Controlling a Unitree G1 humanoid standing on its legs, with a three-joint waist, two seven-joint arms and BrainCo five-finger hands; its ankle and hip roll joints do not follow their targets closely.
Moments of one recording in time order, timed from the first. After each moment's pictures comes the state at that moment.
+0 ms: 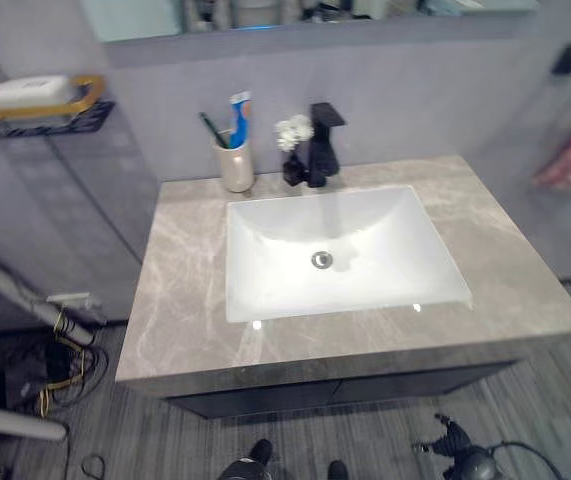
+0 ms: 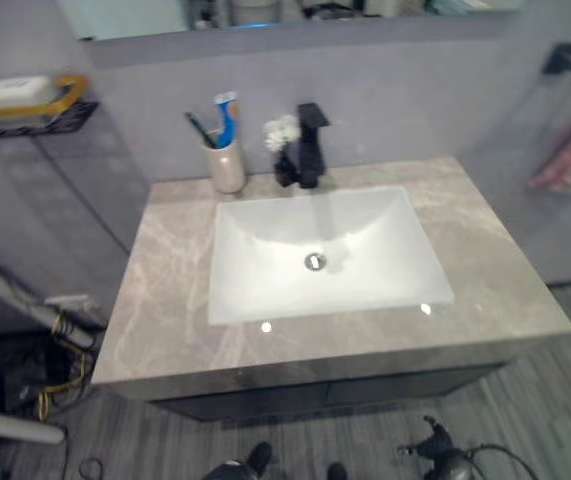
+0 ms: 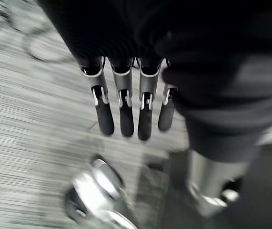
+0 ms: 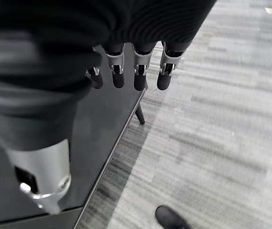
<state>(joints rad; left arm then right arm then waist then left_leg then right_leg) 0.22 0.17 -0.07 1.08 -0.45 -0.08 0.05 -0.06 -0.44 0.36 1.16 -0.09 -0.12 -0.14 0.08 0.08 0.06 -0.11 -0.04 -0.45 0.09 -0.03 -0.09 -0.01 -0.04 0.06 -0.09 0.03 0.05</state>
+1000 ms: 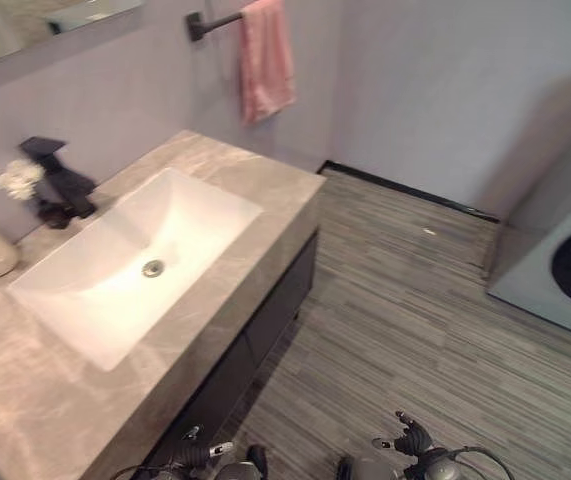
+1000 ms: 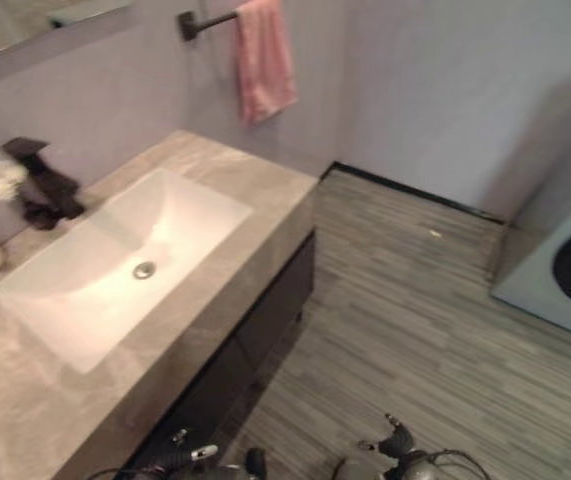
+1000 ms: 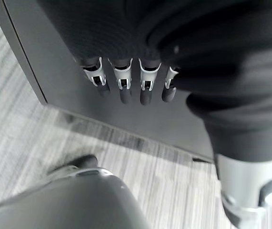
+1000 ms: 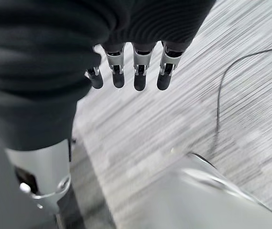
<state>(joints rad) 0.10 0.24 -0.24 1.00 -0.12 -0.11 0.07 -0.01 -0.31 0.33 1.05 -0.02 -0.12 -0.13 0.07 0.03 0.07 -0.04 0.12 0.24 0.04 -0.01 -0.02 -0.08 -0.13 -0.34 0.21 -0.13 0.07</state>
